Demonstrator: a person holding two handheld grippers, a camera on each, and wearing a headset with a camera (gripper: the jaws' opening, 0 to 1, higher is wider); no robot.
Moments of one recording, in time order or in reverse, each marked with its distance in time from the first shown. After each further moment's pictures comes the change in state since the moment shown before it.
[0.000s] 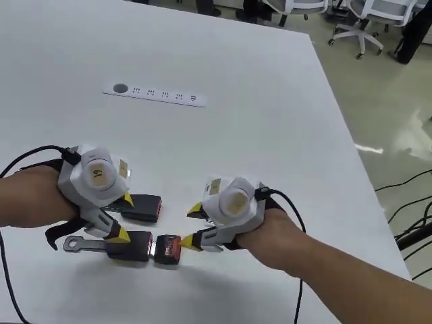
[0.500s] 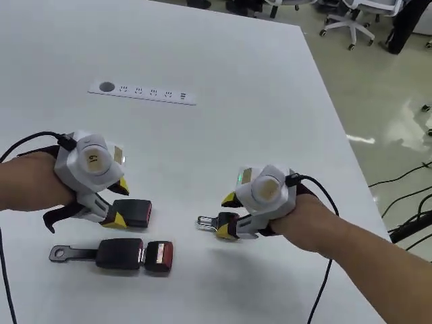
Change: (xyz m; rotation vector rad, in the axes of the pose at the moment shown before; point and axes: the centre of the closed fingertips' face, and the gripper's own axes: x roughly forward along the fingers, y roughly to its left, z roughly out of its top) left arm 0.016 0.043 -0.002 0.021 0.015 -0.021; right arm -0.029 -0.046 -0.067 0.031 0.126 -0.035
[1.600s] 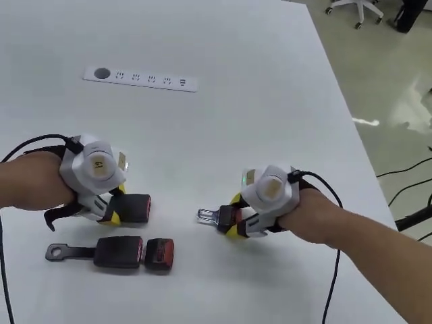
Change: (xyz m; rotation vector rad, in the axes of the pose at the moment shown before) left arm 0.021 0.001 -0.022 0.052 0.086 -0.050; right arm 0.023 0.002 -0.024 -0.038 0.056 0.100
